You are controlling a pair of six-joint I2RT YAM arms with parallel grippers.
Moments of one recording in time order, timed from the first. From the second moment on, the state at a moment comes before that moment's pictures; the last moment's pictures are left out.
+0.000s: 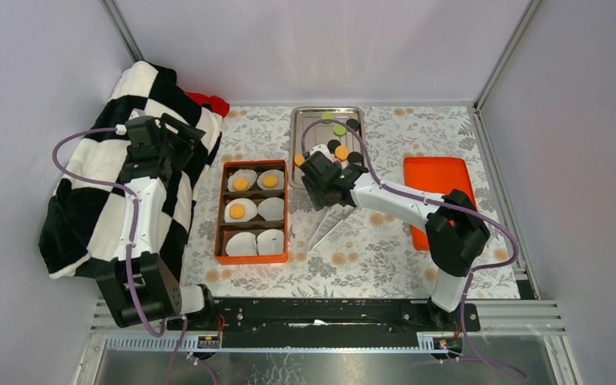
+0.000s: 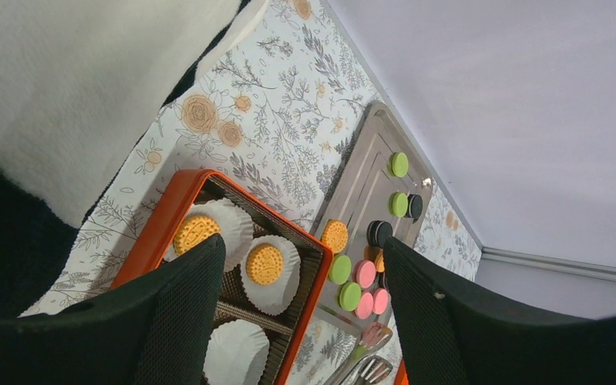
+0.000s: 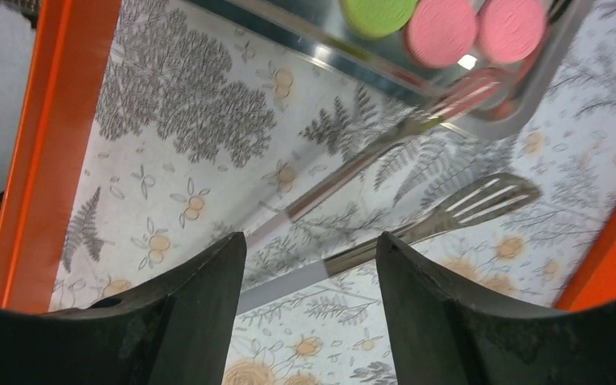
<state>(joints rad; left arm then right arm) 0.26 1.31 1.13 -0.33 0.23 -0.84 0.85 1.81 1.39 -0.61 0.39 0.28</state>
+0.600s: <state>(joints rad) 0.21 1.34 1.07 -0.29 0.25 -0.84 0.88 1.73 1.10 -0.59 0.20 0.50</state>
